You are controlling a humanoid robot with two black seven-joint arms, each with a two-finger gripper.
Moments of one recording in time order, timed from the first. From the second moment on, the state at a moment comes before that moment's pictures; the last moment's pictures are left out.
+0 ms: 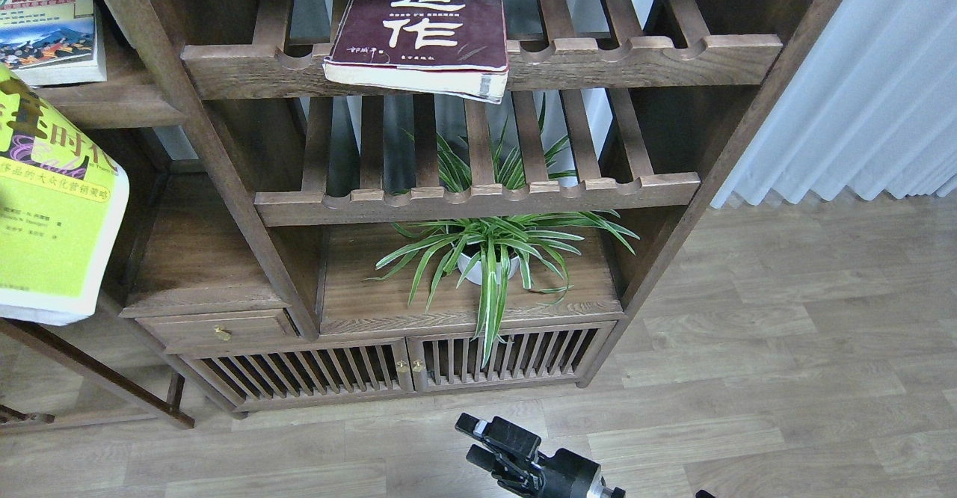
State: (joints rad) left arm -0.01 1.50 -1.23 -1.46 -0.43 -0.49 0.25; right arm -0.05 0.01 0.89 0.83 0.18 0.58 -0.49
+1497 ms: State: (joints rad) left arm -1.04 1.18 -0.73 -0.92 -0.41 -0.49 0.47; right arm -0.06 0.01 0.89 0.80 0.18 0.58 -0.49
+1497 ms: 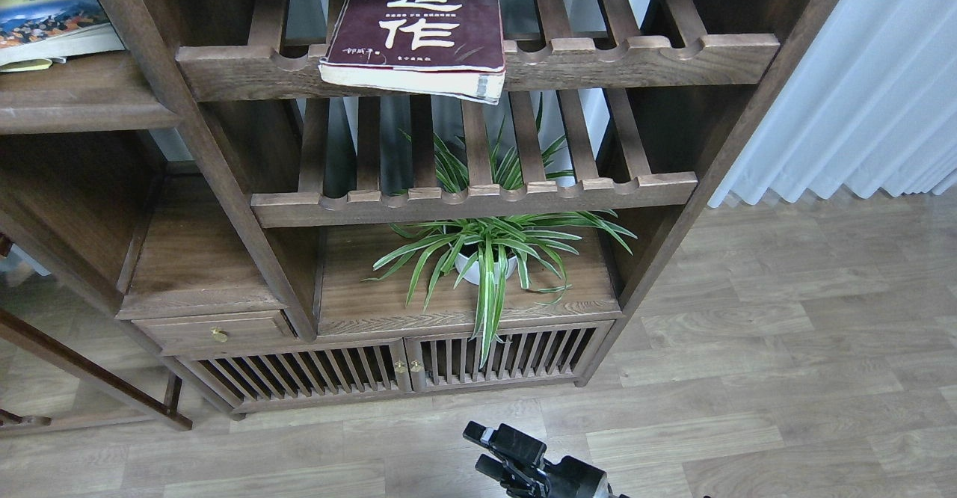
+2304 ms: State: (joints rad) left arm -1.15 0.92 -0.73 -0.61 -0.39 -0.49 0.49; right arm -0.09 0.01 0.89 0.80 0.18 0.58 -0.49
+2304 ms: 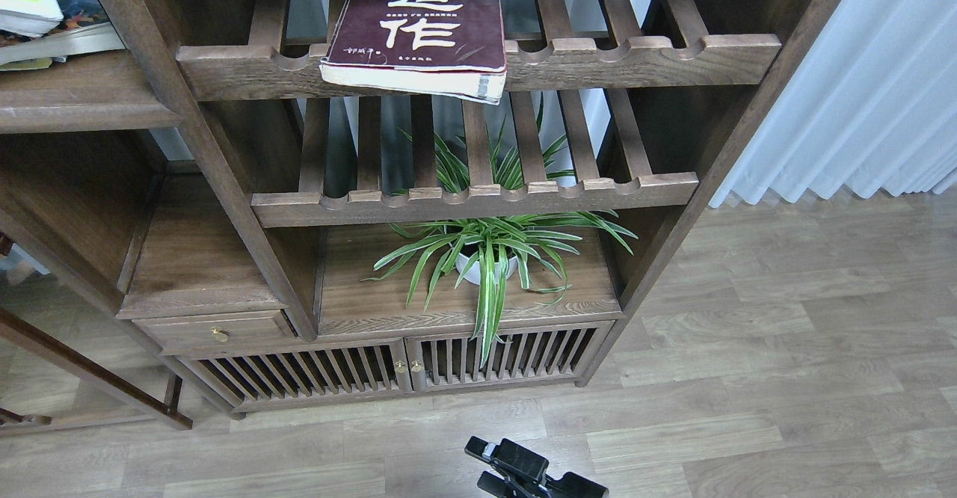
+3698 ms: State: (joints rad) left arm -0.96 1.08 -0.69 -1.09 -0.25 -0.49 0.49; right arm -0.09 0.02 0.89 0.80 0.19 0.58 -0.49
